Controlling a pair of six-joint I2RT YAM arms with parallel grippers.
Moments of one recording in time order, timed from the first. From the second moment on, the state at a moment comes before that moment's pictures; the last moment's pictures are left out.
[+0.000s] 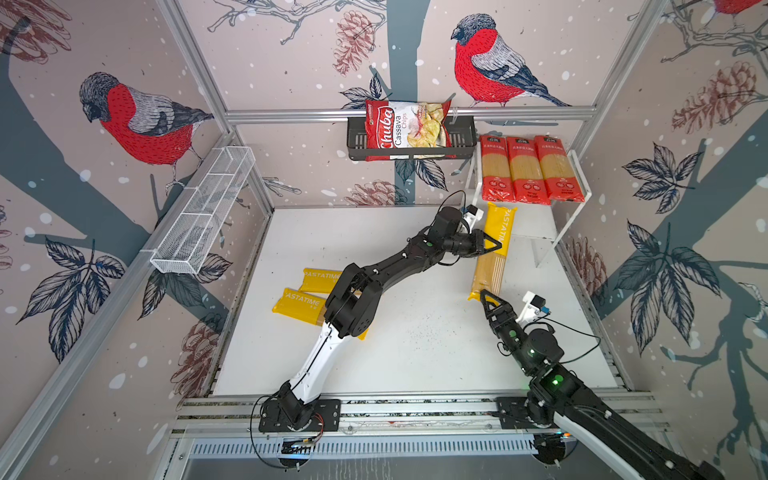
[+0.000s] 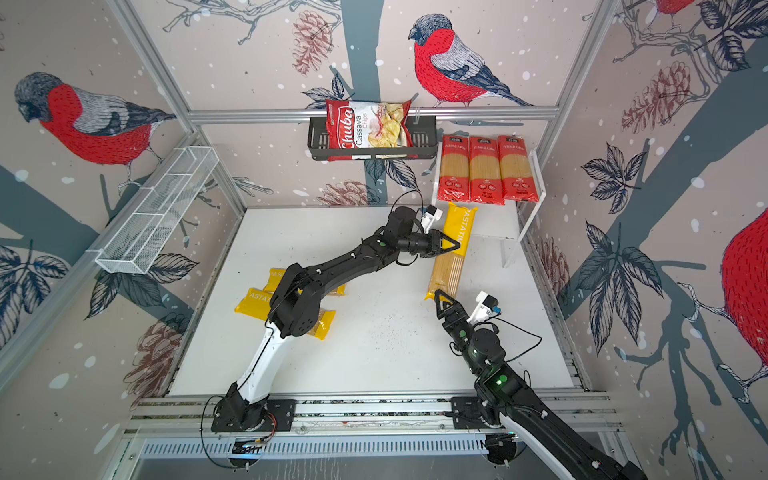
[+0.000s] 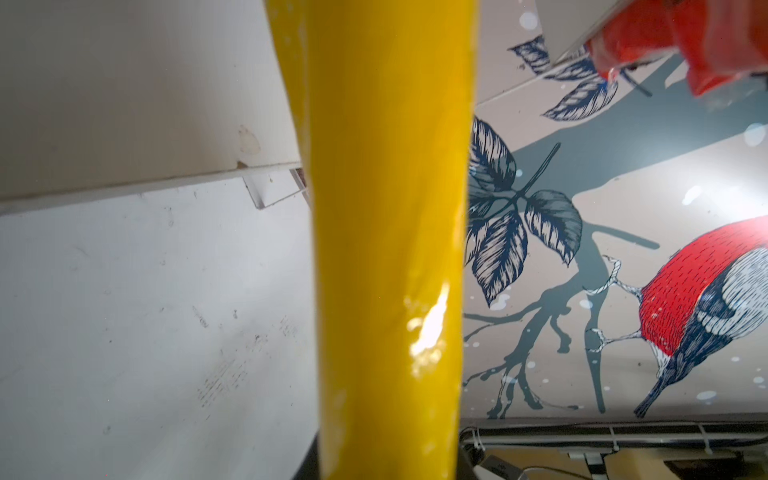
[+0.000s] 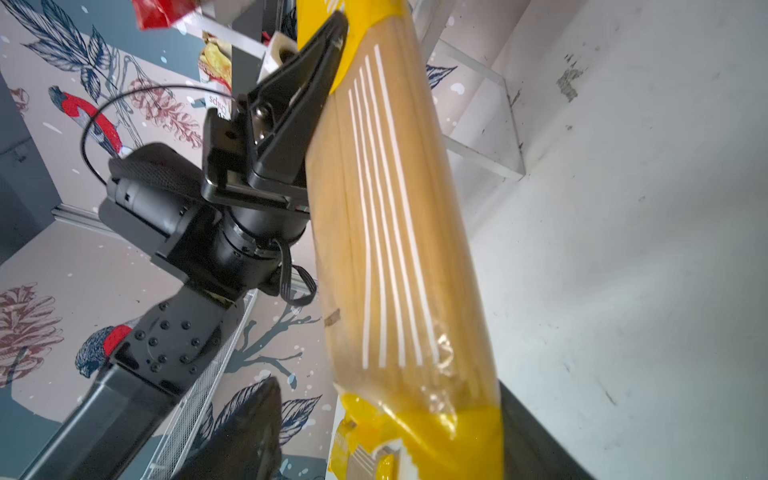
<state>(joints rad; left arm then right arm) -0.79 2.35 2.00 0.14 0.70 -0.96 0.63 0.40 0.00 0.36 0.20 1.16</state>
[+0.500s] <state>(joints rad) -0.79 2.29 1.79 0.36 0.56 -1.17 0.51 0.52 0.00 0.53 0.17 1.26</state>
